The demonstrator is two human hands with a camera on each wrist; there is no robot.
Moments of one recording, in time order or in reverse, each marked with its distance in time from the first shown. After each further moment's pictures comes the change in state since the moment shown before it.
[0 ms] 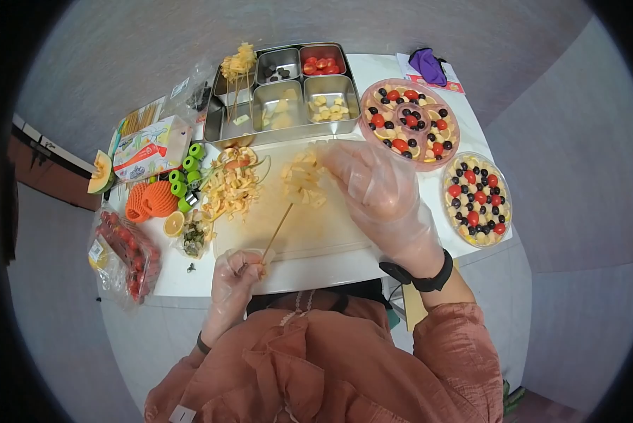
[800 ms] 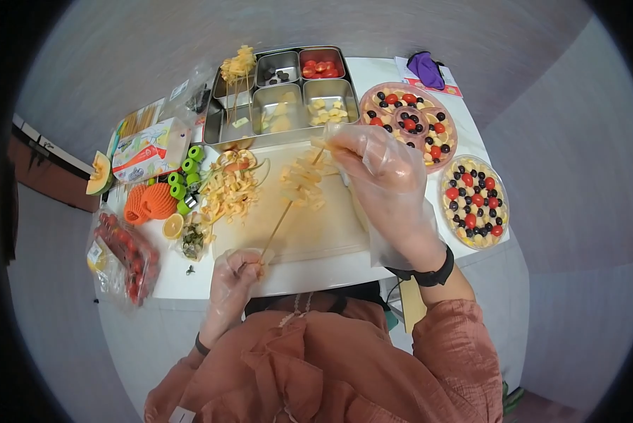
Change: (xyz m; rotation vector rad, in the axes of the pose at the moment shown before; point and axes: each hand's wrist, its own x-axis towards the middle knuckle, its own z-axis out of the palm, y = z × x) left_hand 0.002 0.012 -0.003 0.005 -0.047 -0.106; right_hand 0.008 0.009 0.004 0.192 0.041 0.247
